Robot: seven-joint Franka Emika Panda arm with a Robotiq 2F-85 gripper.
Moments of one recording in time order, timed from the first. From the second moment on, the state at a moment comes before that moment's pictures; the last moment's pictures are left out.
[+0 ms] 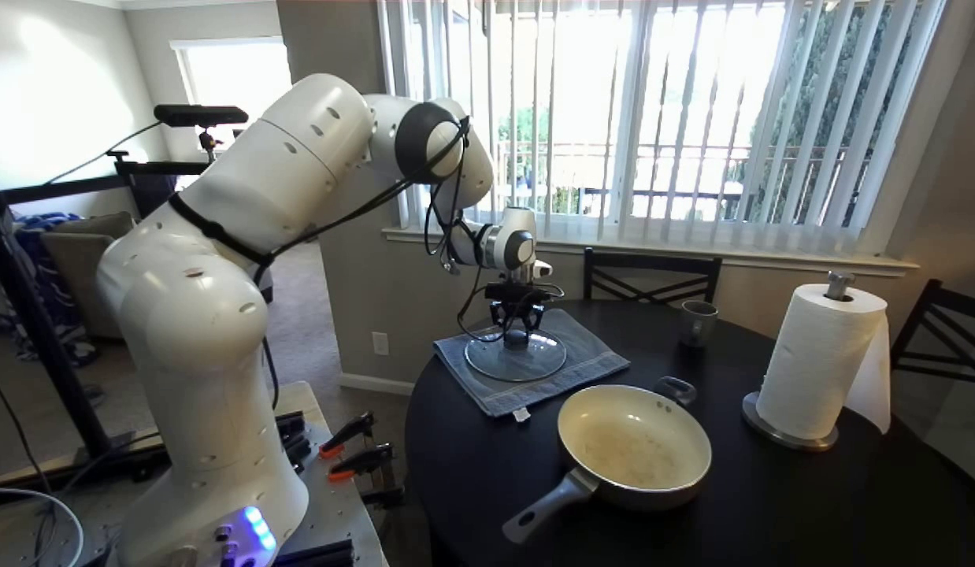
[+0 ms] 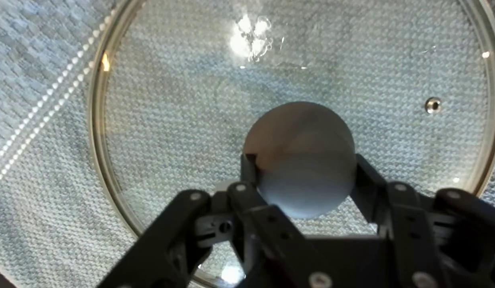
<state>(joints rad) 0.25 0.88 0.13 -1.59 -0.20 2.44 -0.21</state>
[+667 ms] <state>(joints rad) 0.30 0.68 0.10 -1.78 -0.22 2.38 -0.11</state>
